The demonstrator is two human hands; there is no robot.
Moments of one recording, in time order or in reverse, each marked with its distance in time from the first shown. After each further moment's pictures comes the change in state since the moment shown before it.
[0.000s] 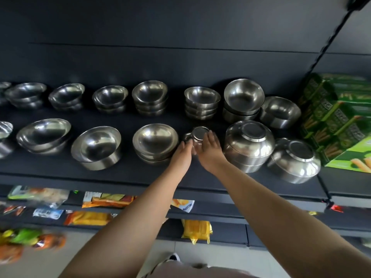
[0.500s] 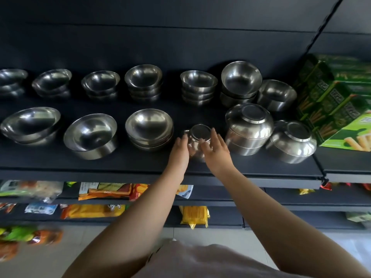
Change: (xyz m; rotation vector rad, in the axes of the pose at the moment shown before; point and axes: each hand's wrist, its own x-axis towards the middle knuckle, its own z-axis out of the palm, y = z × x) left_hand -0.004 -0.033 0.005 -0.275 0.010 -0.085; right_hand -0.058 -0.001 0.011 0.456 0.084 0.181
